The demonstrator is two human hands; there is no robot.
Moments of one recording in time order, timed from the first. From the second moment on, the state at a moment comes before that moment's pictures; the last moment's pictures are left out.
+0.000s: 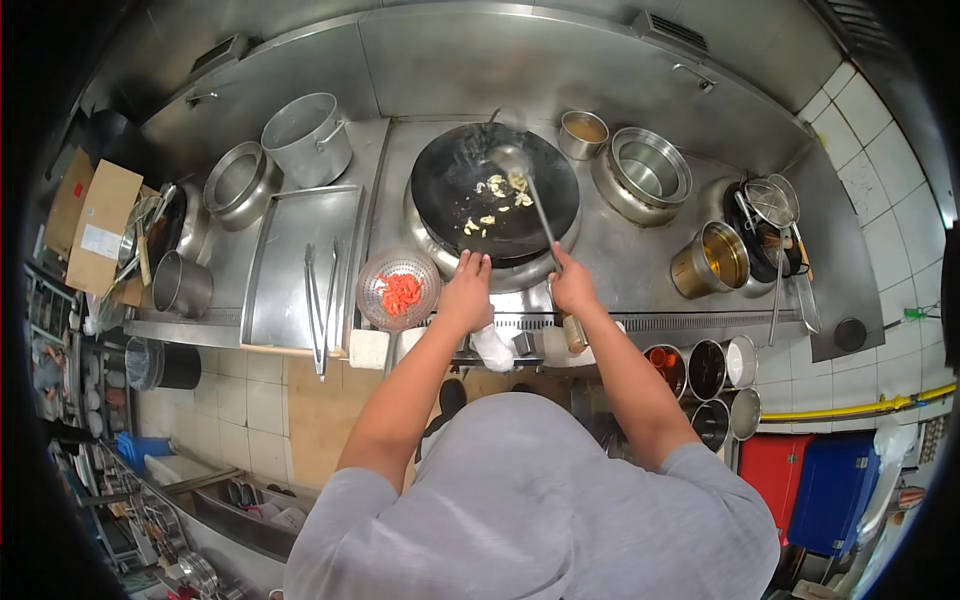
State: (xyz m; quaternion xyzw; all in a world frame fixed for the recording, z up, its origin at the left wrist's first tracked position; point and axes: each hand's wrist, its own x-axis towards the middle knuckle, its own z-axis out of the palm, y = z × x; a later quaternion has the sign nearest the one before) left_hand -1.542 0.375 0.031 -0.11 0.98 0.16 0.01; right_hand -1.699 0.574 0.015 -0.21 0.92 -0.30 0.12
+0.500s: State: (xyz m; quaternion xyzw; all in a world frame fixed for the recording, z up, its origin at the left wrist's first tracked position) left_hand -1.543 0.372 0.013 -0.10 0.99 0.13 0.00; right_hand -1.695 0.649 0.005 -0.22 0.84 -0.45 0.22
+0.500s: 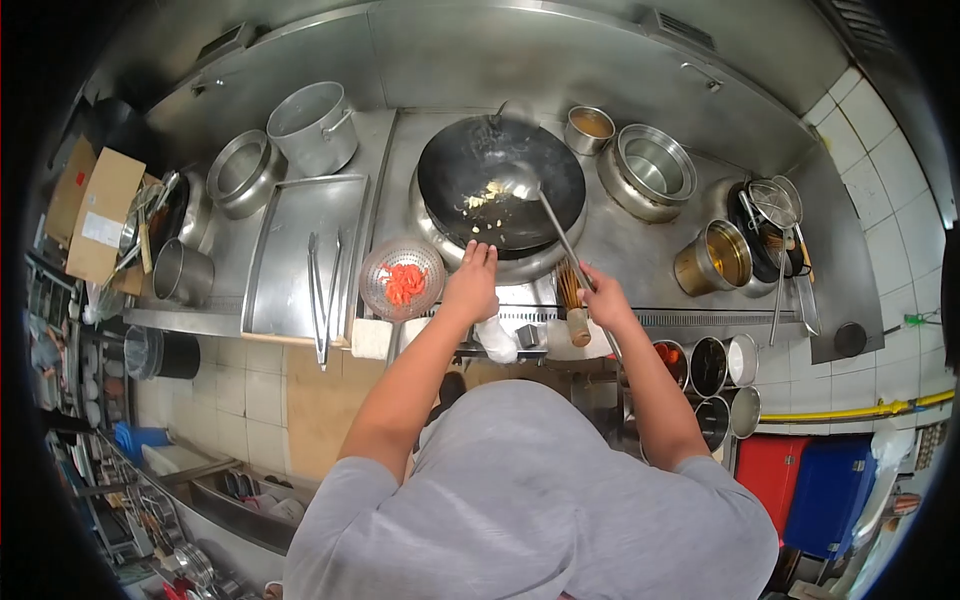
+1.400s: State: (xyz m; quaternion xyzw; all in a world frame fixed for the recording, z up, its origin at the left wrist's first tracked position) left_hand -1.545 0.369 0.011 -0.09 0.99 0.13 -0.01; right_hand -1.690 0.571 0.017 -0.23 0.91 -0.31 0.11
